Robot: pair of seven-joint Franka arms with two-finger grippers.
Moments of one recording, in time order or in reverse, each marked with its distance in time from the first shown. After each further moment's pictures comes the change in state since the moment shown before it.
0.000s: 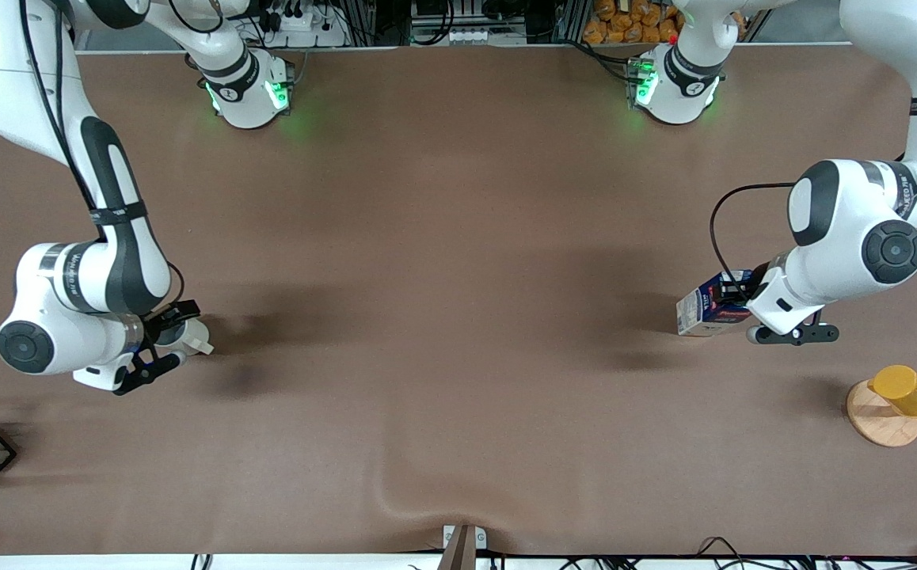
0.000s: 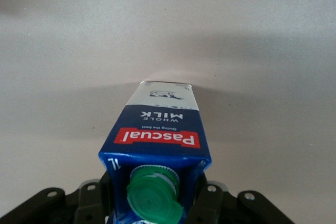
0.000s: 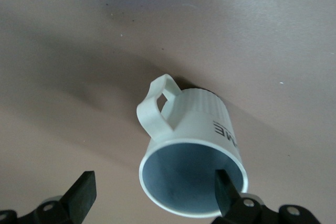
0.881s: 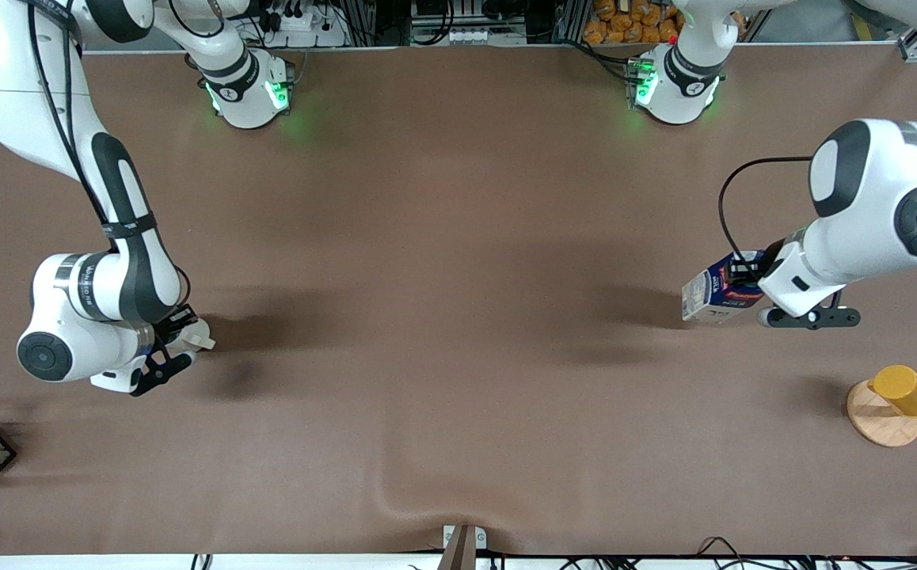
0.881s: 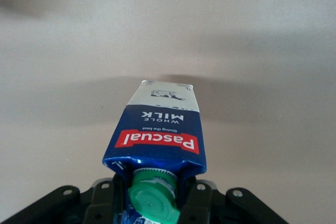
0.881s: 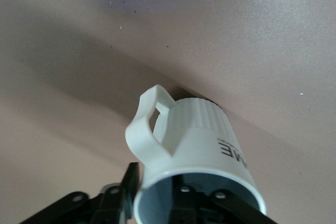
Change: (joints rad) left arm -0.003 -0.091 -0.033 0.106 0.000 -0.205 0.000; right arm -0.003 0.043 -0.001 0.017 -0.002 0.002 -0.059
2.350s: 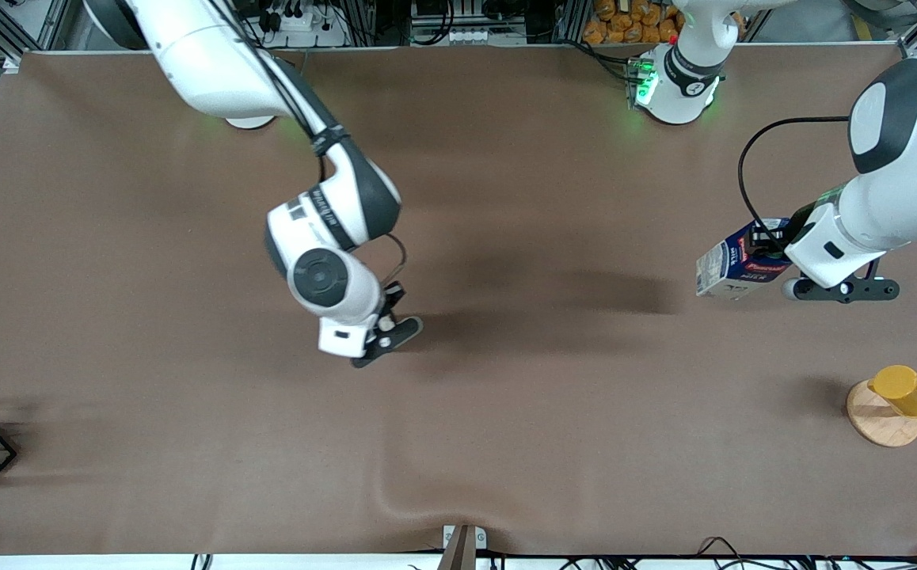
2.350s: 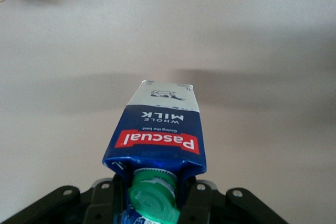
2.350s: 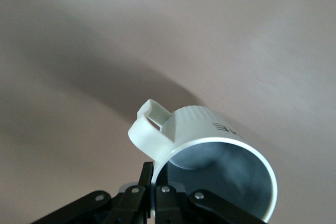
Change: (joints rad) left arm 0.000 -0.051 -0.018 0.115 0.000 -0.218 0.002; right arm 0.560 0.056 0.058 0.231 0.137 0.138 0.489
